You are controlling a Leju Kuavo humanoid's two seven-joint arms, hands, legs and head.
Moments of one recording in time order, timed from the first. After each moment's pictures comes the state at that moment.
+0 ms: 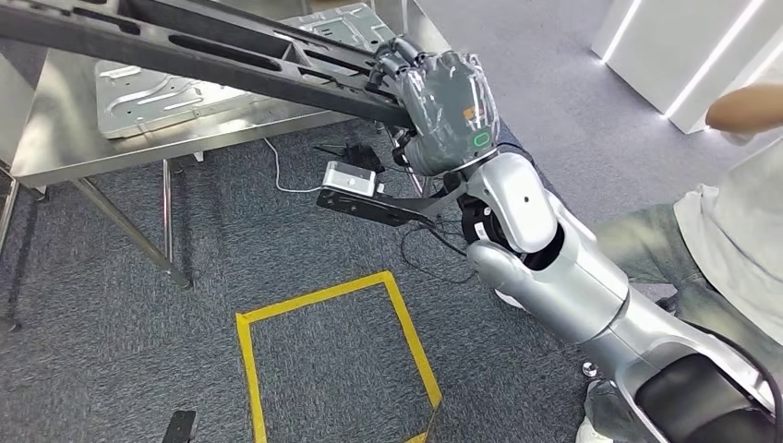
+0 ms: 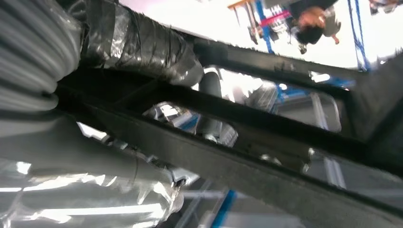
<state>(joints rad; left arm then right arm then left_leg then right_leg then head) -0.10 0.11 -0.41 -0.22 0.50 0.15 -0.34 -0.97 -0.16 0.80 -1.49 0.83 -0.22 0.38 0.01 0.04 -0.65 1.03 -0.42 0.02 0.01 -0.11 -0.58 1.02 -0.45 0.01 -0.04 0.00</state>
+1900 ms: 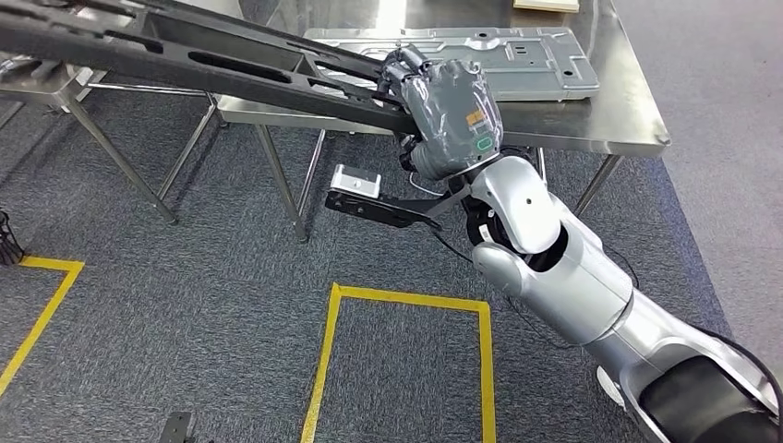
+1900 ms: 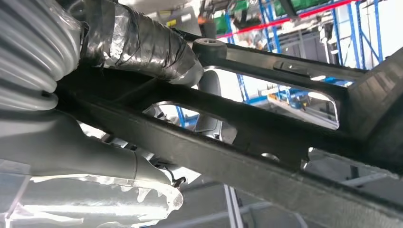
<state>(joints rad) -0.09 0.13 -0.43 -0.22 0.52 0.05 -0.39 -0.96 -0.18 0.80 -1.49 0.85 -0.20 0.38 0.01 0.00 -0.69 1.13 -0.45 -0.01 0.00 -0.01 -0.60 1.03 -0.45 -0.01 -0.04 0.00</state>
